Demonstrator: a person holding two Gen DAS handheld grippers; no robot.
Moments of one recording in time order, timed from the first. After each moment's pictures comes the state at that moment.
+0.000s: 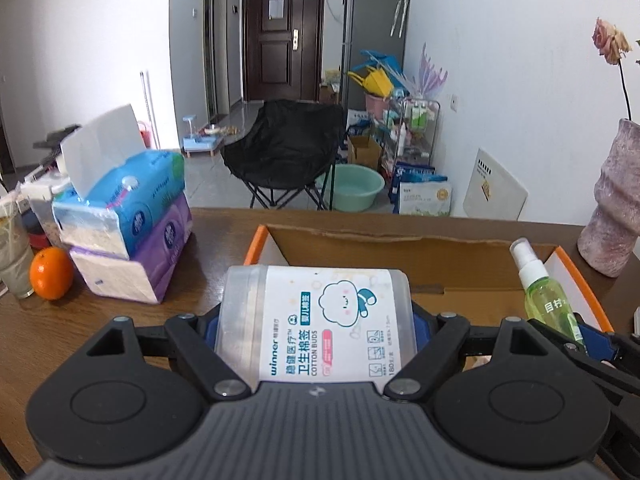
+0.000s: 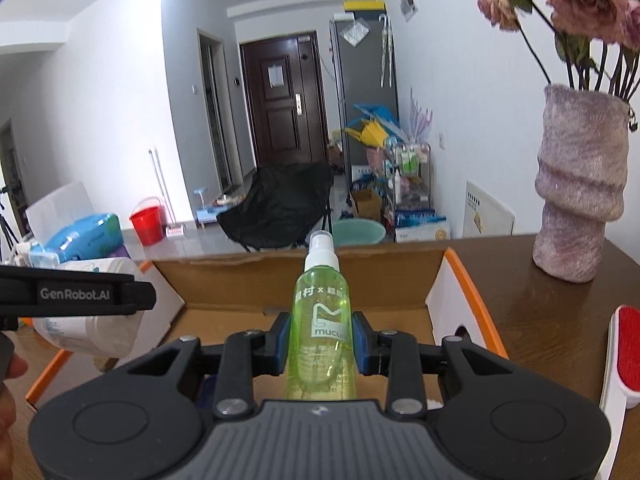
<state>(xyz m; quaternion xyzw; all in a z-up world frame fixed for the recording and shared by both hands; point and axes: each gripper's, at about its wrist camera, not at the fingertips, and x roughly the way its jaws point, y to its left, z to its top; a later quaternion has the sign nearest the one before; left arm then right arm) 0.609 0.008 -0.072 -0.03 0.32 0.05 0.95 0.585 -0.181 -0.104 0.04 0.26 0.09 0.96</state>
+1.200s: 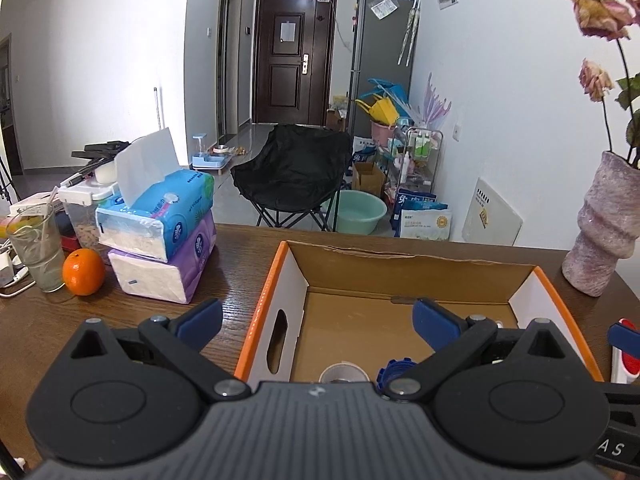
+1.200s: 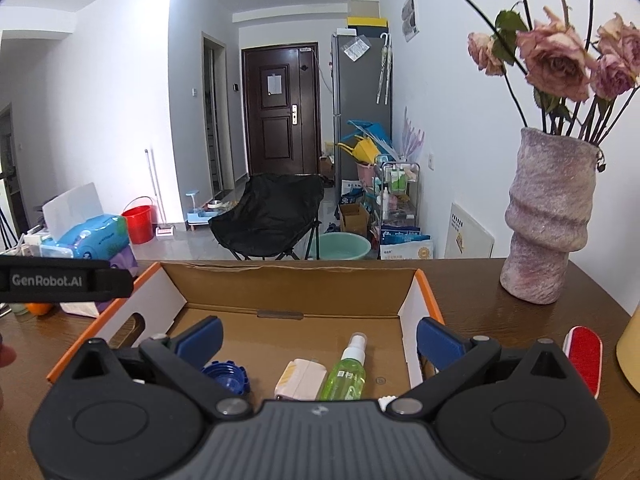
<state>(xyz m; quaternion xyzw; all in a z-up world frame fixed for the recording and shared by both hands) 0.553 0.015 -0.041 -0.05 0.28 0.06 0.96 0.539 -0.189 -0.070 0.01 0.24 0.08 0.97</state>
